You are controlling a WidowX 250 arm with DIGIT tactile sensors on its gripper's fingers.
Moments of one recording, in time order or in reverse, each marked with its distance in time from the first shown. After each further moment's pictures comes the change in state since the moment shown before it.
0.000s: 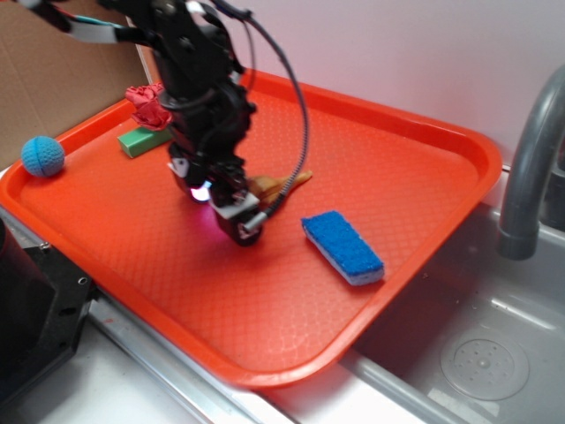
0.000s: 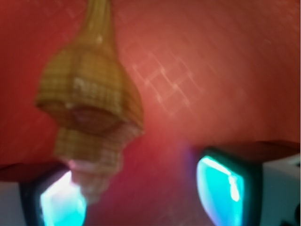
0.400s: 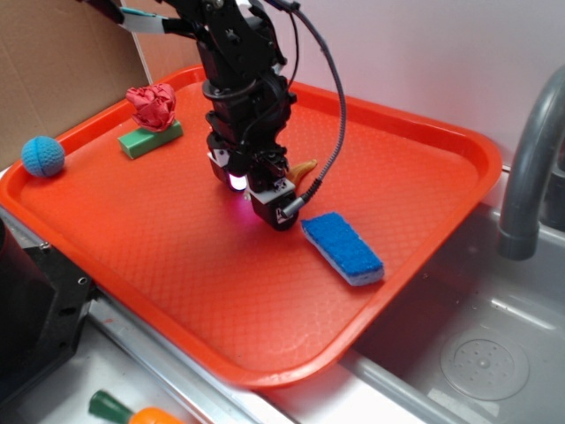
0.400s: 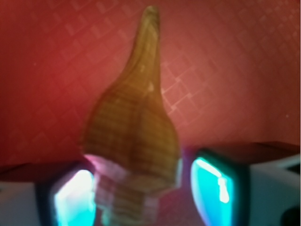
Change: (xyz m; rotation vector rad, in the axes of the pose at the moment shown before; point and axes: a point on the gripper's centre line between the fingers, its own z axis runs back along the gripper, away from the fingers) arm 0.020 0.000 -0.006 0.013 0.001 0.009
